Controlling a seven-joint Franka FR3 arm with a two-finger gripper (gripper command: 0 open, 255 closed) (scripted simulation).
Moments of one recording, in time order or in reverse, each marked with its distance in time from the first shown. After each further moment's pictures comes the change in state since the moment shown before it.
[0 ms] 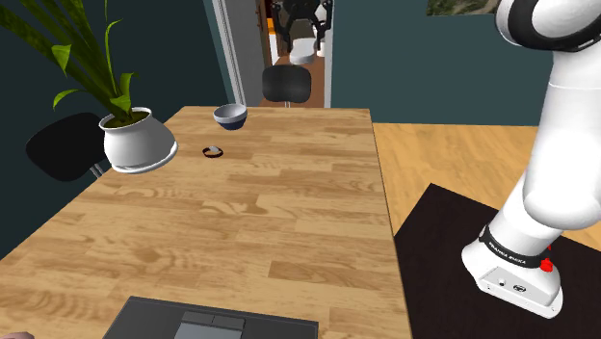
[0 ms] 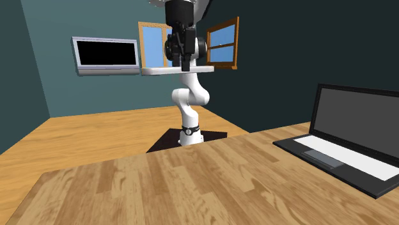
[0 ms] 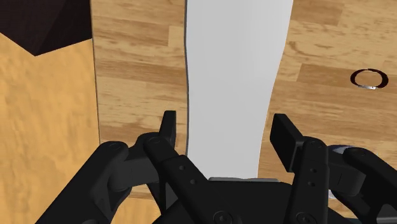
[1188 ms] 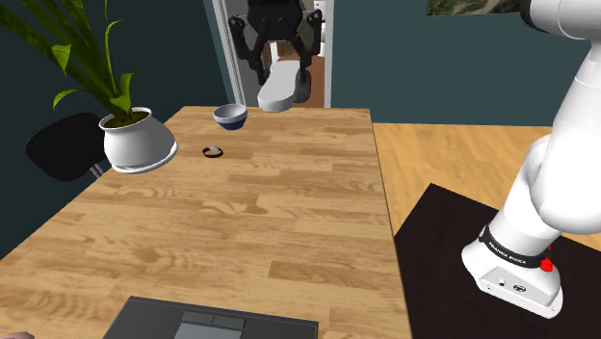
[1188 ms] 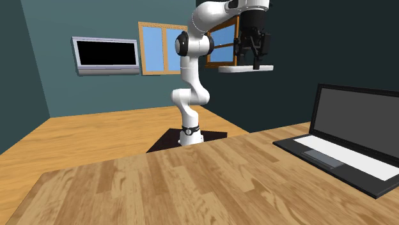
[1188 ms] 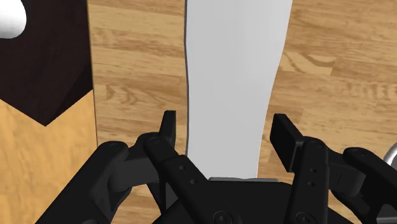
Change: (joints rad) arm 0.213 -0.152 0.160 -0.208 0.038 0.050 0.395
